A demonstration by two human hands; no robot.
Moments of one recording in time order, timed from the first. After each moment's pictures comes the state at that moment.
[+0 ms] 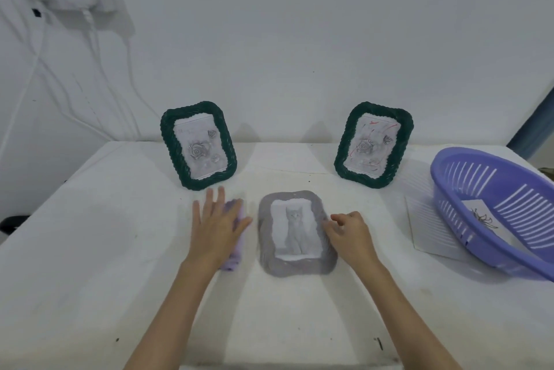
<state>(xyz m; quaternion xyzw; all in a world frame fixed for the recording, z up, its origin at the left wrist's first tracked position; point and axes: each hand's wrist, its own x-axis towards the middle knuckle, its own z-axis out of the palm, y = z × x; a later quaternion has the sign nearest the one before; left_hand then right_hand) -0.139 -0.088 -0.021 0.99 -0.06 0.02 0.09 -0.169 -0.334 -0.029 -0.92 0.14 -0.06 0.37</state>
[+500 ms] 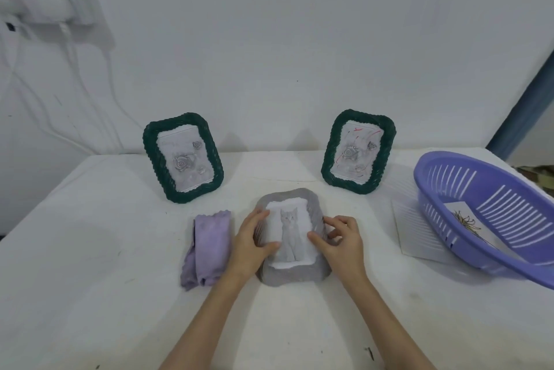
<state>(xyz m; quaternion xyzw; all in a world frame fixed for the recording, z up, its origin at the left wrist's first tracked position) -0.141 -0.155 -0.044 0.80 -0.09 -0.04 0.60 -0.177 -0.334 -0.040 -0.81 0.13 -0.19 0.54</state>
